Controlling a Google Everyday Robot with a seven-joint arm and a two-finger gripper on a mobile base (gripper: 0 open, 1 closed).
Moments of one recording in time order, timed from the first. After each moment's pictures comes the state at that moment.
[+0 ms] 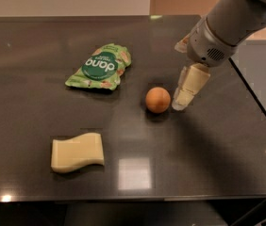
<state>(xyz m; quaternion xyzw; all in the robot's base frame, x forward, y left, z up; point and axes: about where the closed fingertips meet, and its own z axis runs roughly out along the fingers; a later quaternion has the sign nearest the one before) 0.528 -0.112 0.923 -0.64 0.73 0.07 0.23</state>
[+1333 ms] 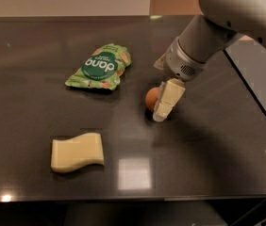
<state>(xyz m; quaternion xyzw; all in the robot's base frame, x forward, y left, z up) 0.536 -0.068 0.870 -0.66 0.71 0.12 0.21</state>
